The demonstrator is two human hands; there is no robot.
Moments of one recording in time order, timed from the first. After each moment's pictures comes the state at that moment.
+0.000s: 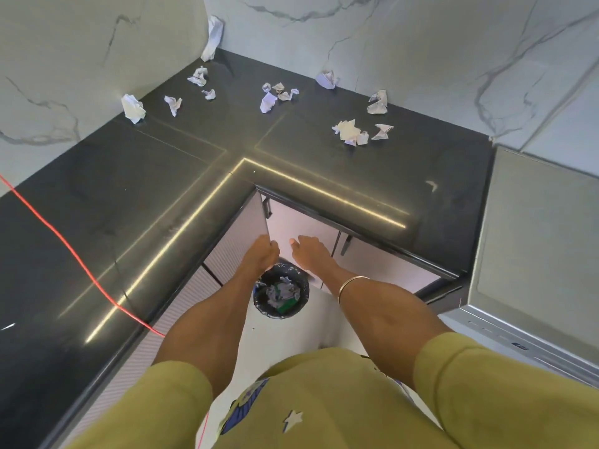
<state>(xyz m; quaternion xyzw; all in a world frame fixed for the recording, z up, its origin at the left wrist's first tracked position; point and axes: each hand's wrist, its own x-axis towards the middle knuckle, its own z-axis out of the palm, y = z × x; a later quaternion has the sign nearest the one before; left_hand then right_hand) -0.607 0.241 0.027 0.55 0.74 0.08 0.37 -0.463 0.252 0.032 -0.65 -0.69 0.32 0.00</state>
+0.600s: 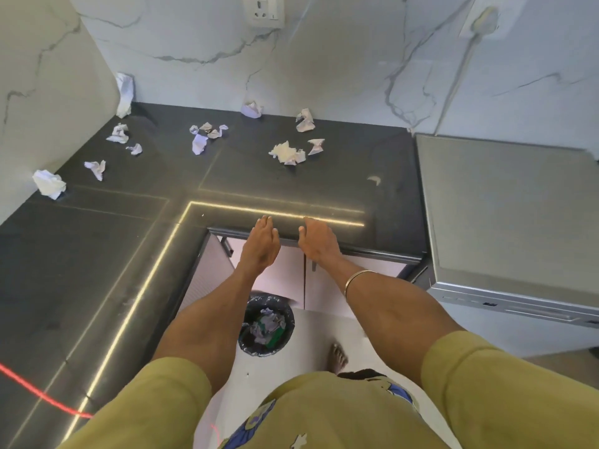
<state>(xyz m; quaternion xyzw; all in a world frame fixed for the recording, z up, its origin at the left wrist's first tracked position) -0.539 0.322 0.058 0.75 0.59 0.14 0.26 -0.386 0.289 0.081 -0.75 -0.60 0.19 0.22</state>
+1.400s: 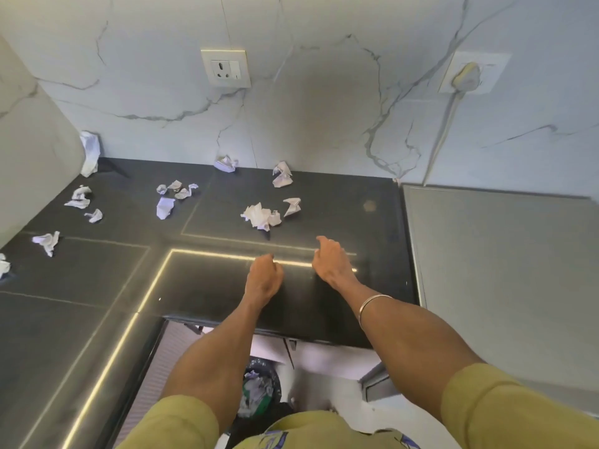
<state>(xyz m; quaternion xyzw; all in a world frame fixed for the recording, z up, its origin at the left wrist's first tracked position) -0.418 0.458 0.063 0.71 0.64 0.17 0.24 -0.243 0.432 0.091 -0.77 -0.57 0.18 0.21</state>
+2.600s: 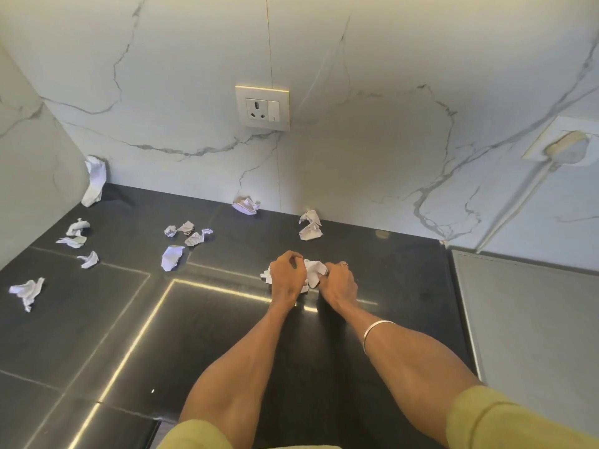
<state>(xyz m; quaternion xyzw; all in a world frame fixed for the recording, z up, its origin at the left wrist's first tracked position) -0.385 0.651 0.066 0.56 0.62 0.41 0.36 -0.262 0.621 0.051 -0.80 -0.54 0.20 0.19</state>
